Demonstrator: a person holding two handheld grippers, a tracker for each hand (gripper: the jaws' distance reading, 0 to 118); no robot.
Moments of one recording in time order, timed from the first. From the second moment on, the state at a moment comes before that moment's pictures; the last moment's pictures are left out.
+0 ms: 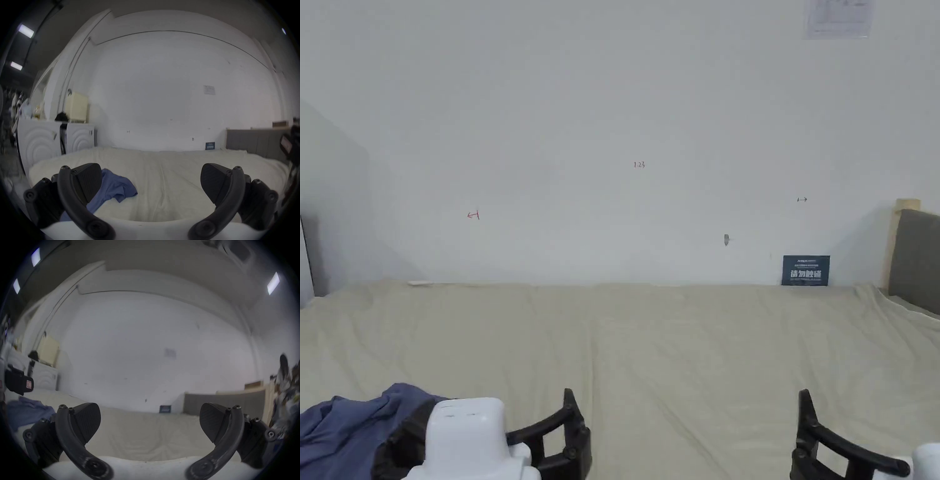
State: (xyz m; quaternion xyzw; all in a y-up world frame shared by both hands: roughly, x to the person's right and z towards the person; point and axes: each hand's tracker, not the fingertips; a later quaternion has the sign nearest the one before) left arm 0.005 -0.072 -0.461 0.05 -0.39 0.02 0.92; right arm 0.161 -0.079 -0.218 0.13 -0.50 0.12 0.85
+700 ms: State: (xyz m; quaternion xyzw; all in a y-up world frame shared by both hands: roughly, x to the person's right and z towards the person) left arm 0.013 -0.071 -0.442 0.05 -0.40 -0.01 0.91; right arm 0.175 -0.084 -0.216 0.10 -0.47 0.02 0.88
